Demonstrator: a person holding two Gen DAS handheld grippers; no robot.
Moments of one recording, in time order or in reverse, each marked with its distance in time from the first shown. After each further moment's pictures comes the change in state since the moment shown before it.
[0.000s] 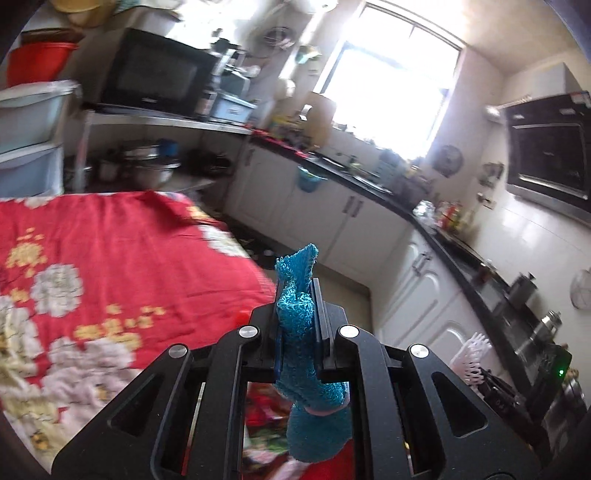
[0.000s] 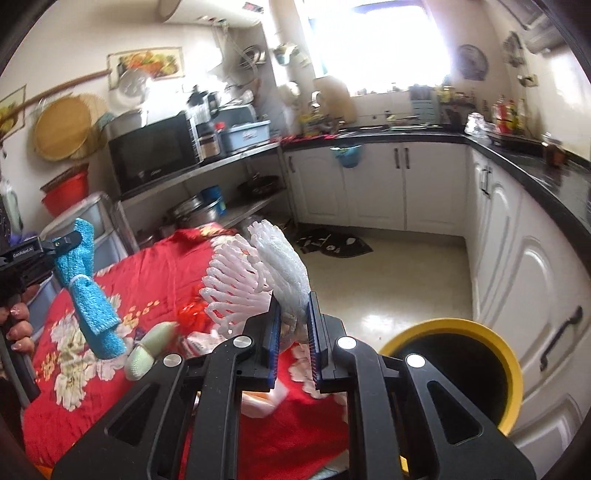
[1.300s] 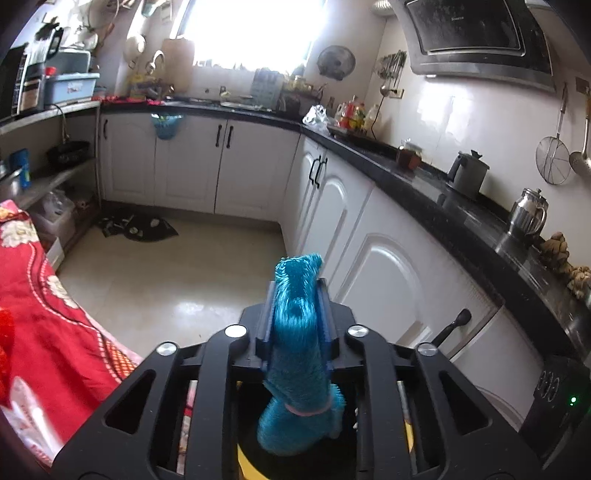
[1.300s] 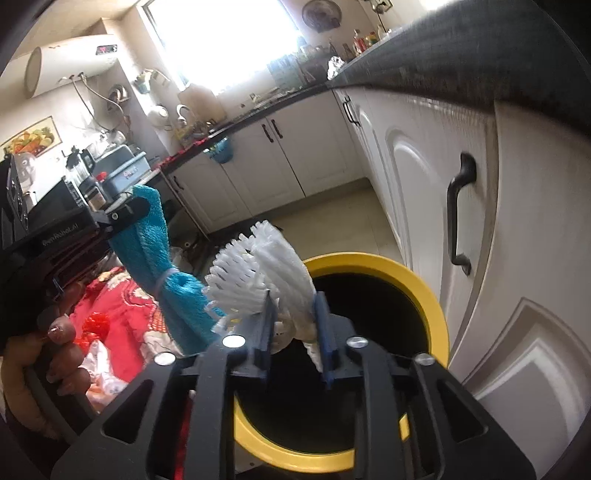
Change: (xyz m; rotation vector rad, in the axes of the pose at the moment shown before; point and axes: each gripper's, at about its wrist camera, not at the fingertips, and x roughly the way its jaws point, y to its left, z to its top) left arm 0.222 -0.238 -0.126 0.313 0.233 -0.282; right arm 0.010 -0.177 -0.087 0.403 0.018 -0.257
